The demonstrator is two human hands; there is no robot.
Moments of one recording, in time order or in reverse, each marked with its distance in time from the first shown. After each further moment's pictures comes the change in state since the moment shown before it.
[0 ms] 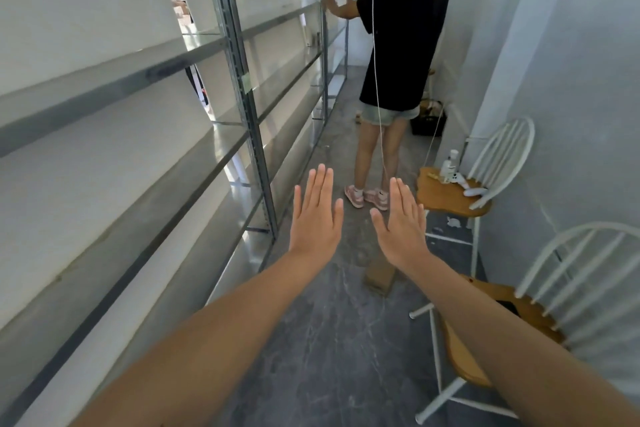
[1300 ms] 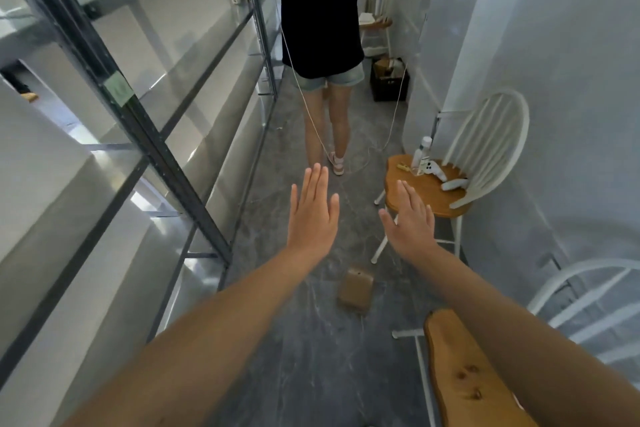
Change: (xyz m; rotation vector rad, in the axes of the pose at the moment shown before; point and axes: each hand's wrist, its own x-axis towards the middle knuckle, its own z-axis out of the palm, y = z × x) left_hand 0.302 -0.015 0.241 -0.088 -0.264 0.001; right_hand 0.302 0.189 0.063 0.006 -0.135 0.300
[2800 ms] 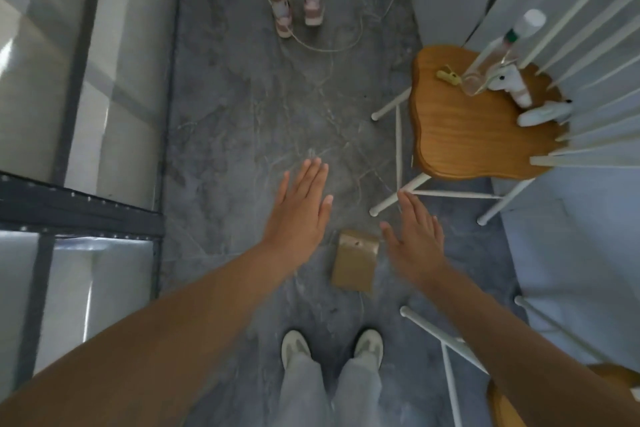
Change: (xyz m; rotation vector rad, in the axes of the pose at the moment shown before) left_hand 0.257 -0.265 0.337 0.031 -0.523 0.045; right_hand 0.301 0.147 0.308 -0.100 -0.352 0.301
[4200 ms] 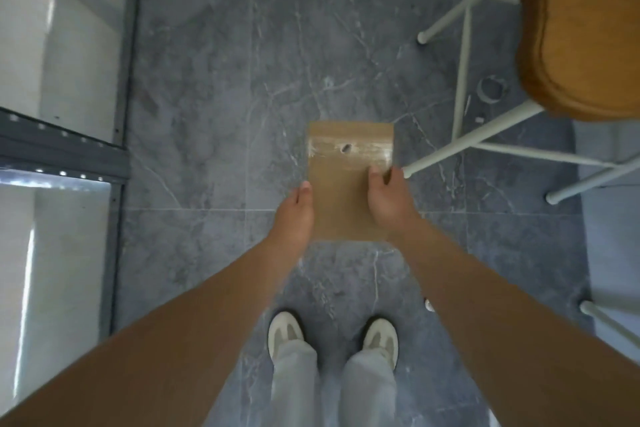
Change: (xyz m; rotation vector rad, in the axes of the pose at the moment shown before) left_hand 0.021 -0.102 0.225 -0.885 -0.090 -0.937; right_hand 0.135 0.023 0.204 0.612 -0.178 0.395
